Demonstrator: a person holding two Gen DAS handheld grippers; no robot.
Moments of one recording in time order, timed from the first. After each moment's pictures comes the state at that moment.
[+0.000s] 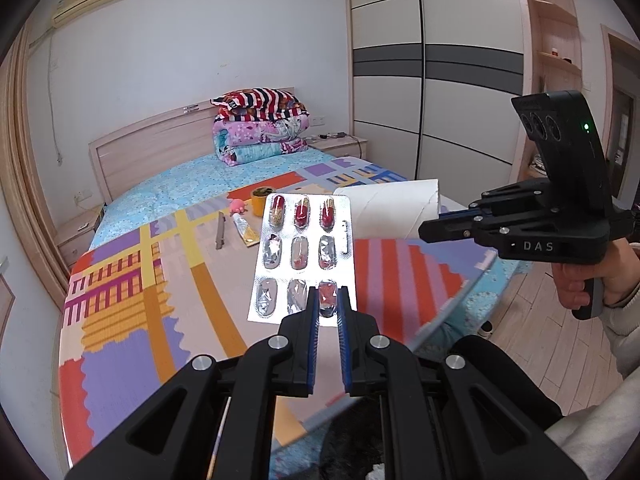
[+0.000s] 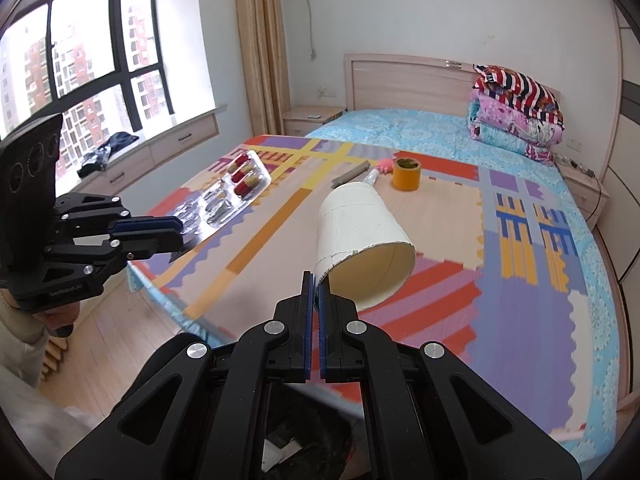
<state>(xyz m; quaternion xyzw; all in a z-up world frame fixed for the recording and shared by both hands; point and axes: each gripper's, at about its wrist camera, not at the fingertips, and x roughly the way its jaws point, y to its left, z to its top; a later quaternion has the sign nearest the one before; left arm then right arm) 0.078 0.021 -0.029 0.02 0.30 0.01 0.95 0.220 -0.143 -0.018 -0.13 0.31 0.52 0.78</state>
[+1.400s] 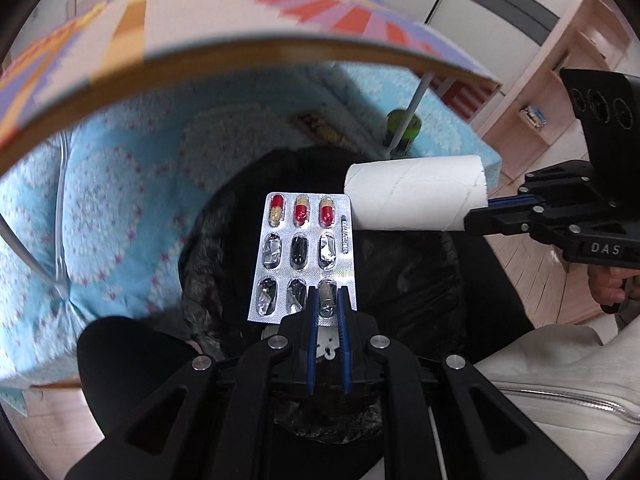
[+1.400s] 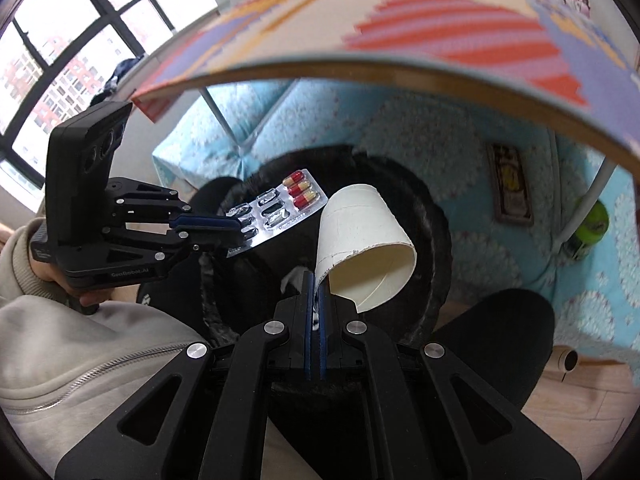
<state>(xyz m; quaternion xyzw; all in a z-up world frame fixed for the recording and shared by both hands) 0.028 -0.025 -0.224 -0.13 0.51 -0.05 0.85 0.129 -0.188 -0.168 -0.16 0.52 0.51 0.66</state>
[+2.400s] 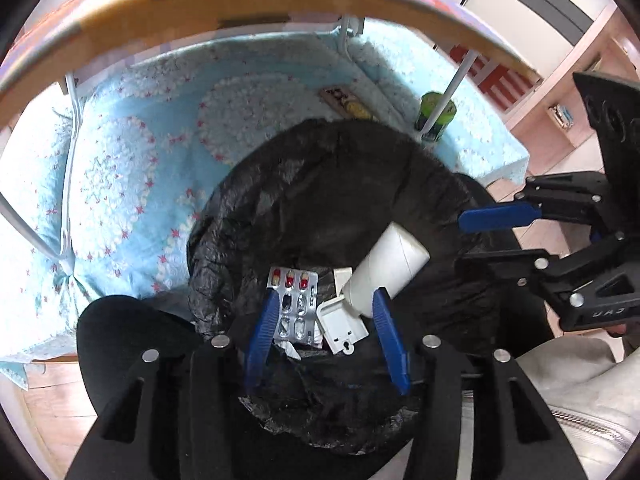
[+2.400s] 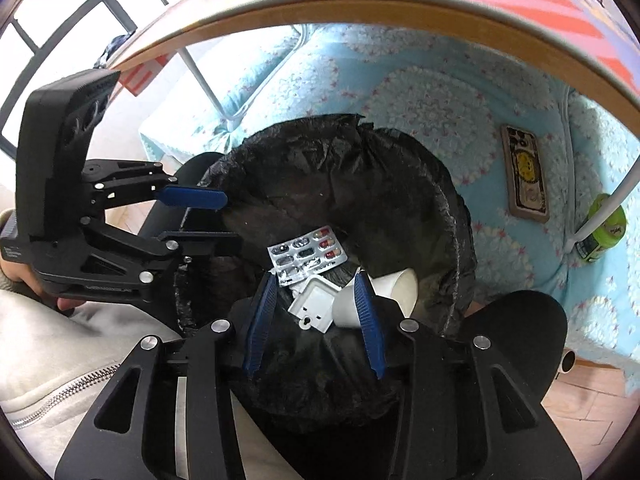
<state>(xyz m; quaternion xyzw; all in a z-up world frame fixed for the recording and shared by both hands) 0.044 -0.018 -0.238 -0.14 0.54 -0.01 0.83 0.126 -0.160 -0.195 -0.20 0.54 0.50 0.65</state>
